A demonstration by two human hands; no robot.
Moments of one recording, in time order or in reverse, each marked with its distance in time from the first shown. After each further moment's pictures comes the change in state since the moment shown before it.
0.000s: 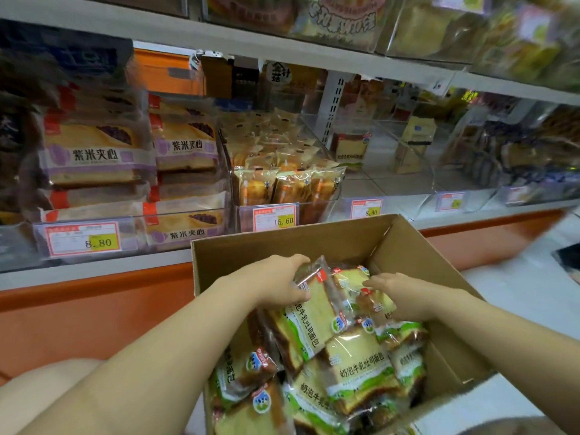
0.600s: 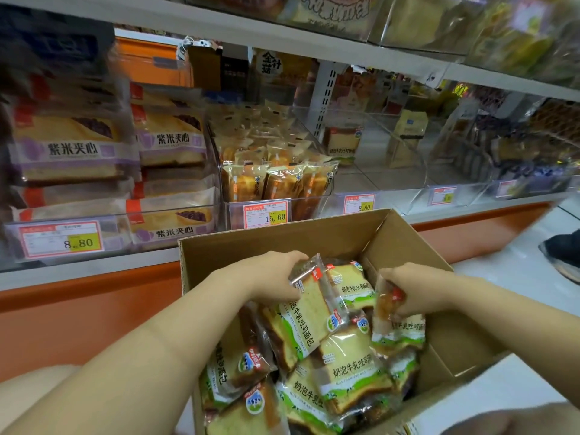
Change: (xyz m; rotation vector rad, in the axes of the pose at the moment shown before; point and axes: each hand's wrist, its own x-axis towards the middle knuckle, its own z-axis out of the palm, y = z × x) left_hand 0.005 0.005 -0.005 -0.065 -0.089 -0.012; right_hand -0.026 0.009 -0.020 0.005 0.064 -0.017
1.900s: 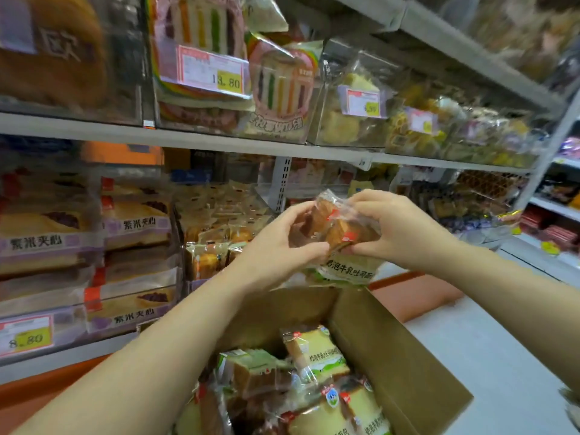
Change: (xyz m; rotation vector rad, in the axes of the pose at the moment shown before) left_hand -0.021 0.089 -0.082 -0.516 0.512 0.549; right_hand -0.080 -0.027 -0.155 0.047 0.905 -0.216
